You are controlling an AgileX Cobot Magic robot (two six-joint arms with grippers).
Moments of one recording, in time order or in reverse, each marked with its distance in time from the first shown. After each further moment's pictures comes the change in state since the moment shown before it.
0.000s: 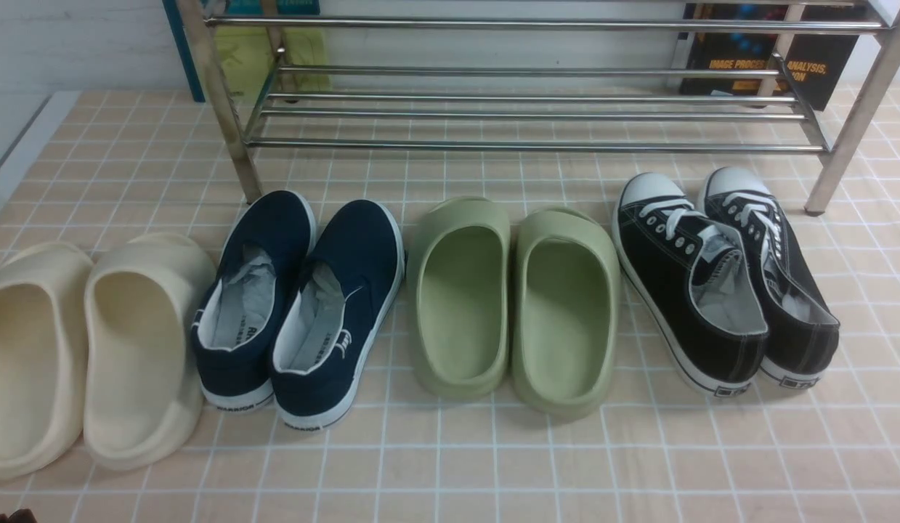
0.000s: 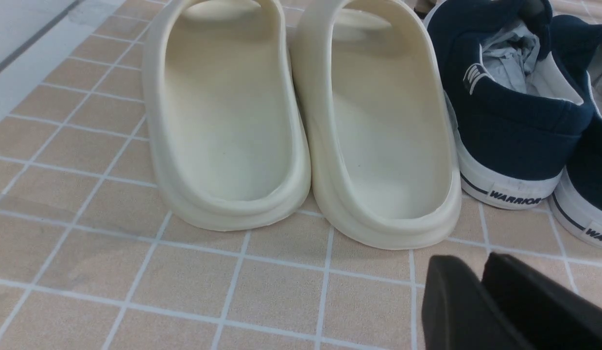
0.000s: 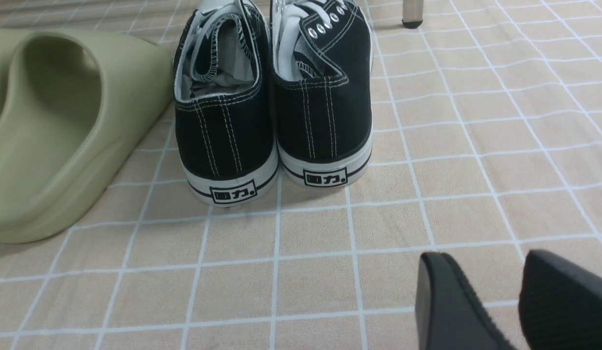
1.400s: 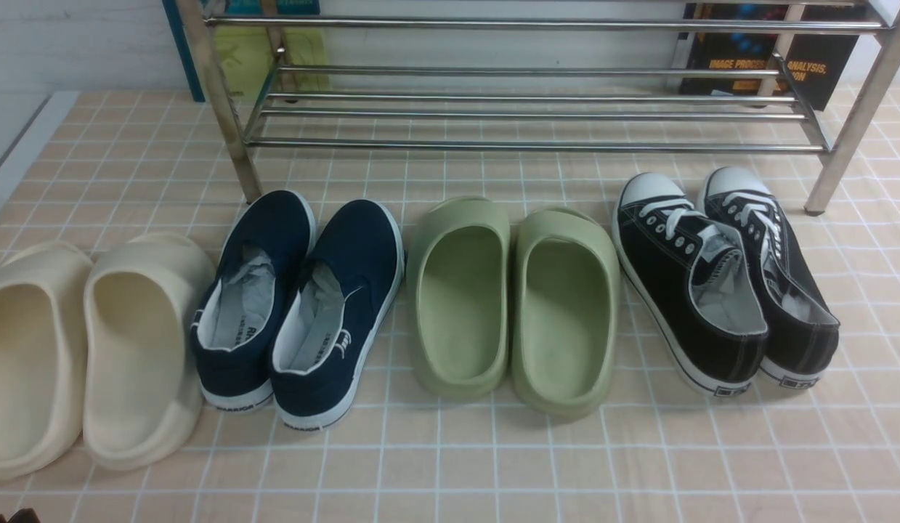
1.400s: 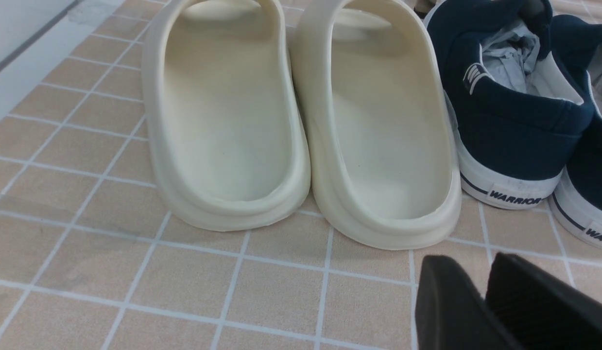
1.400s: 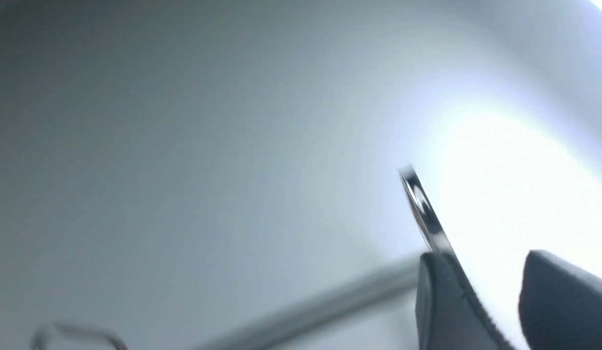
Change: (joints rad) right arm 0.000 0.000 0.011 0.022 -1.284 0.292; left arm 0.000 0.000 0.000 0.000 0.000 0.000
